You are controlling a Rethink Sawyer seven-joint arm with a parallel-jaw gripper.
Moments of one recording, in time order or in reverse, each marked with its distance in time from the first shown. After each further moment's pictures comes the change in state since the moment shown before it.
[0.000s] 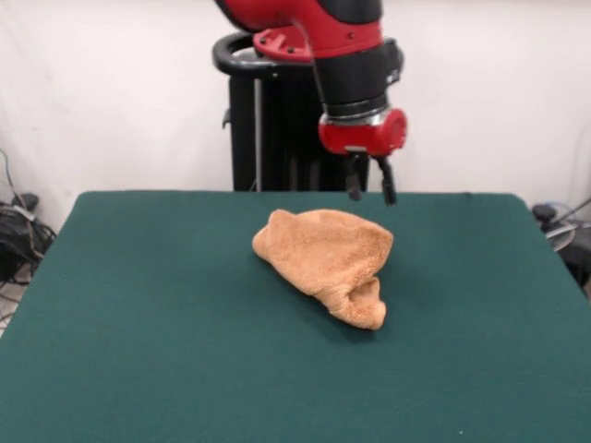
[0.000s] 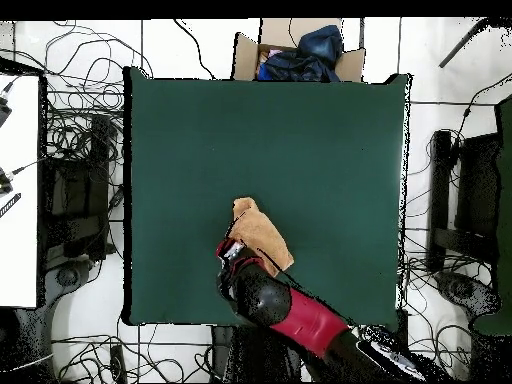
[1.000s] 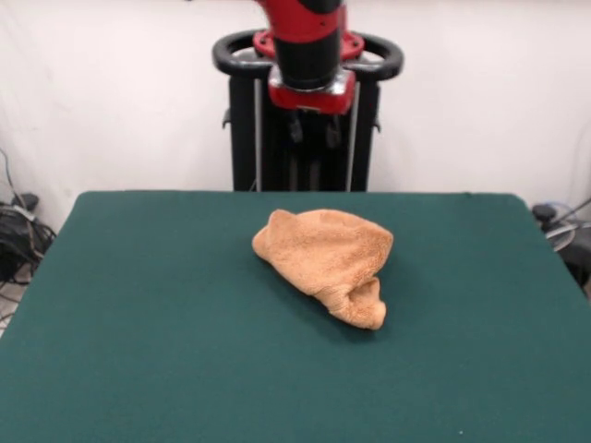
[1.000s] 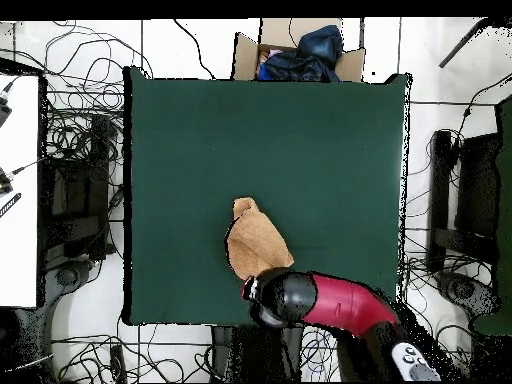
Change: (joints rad) arm 0.071 -0.085 -0.241 -0.266 -0.491 0.724 -0.008
